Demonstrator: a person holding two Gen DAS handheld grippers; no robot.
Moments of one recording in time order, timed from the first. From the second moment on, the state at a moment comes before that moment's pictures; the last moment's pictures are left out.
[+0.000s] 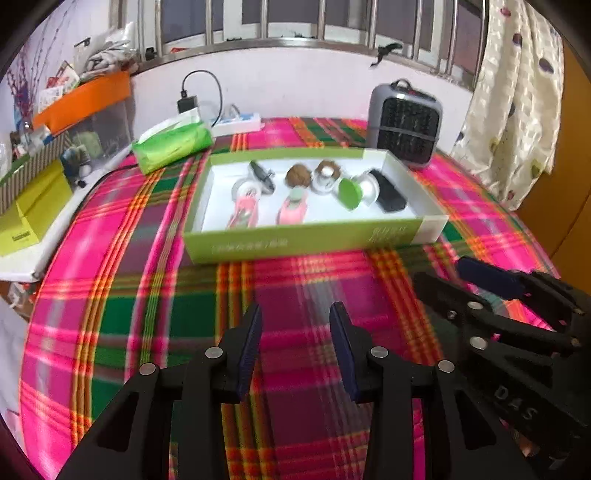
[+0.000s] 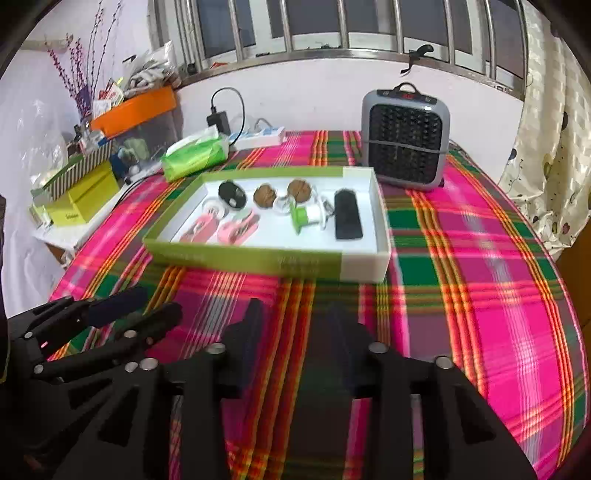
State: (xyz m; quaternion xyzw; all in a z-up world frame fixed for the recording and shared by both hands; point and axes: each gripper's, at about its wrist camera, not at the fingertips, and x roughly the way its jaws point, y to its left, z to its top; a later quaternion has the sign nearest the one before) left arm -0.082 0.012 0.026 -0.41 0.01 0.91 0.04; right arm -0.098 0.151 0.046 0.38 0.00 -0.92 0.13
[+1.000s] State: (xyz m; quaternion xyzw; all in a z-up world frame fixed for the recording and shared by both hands) left arm -0.070 0.009 0.005 -0.42 0.01 0.91 0.01; right arm -0.083 0.157 0.018 0.43 0.02 -0.90 0.09
